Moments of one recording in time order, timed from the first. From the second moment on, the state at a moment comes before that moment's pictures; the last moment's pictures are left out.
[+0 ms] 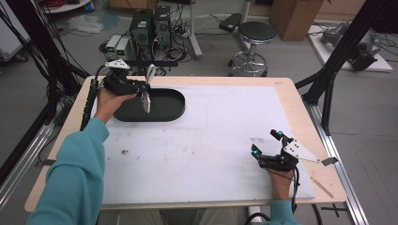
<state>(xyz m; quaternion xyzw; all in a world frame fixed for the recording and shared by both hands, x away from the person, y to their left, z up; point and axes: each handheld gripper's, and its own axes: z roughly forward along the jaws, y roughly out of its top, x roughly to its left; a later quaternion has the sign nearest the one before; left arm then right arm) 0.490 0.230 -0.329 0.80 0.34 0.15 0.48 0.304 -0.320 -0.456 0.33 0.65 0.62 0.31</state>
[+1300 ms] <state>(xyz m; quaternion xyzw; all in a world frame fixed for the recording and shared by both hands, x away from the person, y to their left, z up) 0.493 0.229 -0.344 0.75 0.41 0.16 0.49 0.304 -0.320 -0.456 0.33 0.65 0.62 0.31</state>
